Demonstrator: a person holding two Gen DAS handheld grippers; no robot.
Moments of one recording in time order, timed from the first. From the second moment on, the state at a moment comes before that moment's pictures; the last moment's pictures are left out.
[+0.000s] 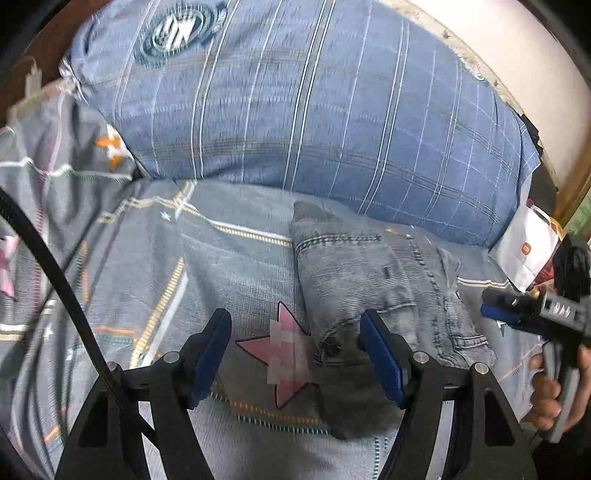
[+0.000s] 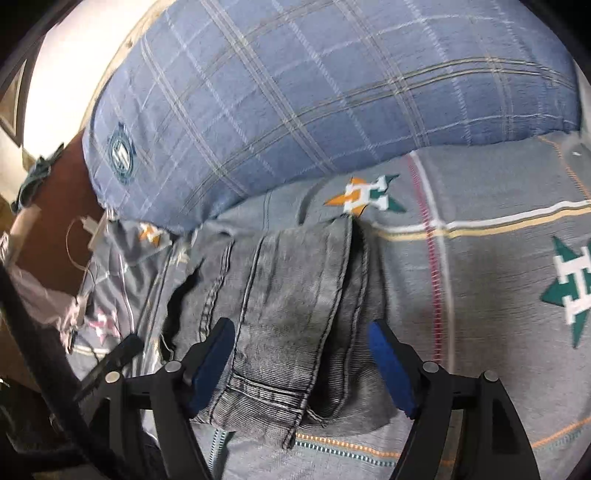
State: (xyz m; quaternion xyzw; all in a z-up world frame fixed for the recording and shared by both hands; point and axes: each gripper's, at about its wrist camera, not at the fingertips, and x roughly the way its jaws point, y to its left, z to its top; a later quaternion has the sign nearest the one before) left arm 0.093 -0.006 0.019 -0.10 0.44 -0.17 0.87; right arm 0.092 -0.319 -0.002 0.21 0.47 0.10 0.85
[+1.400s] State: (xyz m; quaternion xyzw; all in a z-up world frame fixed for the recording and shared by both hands) left arm 0.111 -0.003 -0.015 -0.16 0.49 -0.18 0.84; right arm 0.111 -0.318 -0.050 0.22 0.54 0.07 0.81
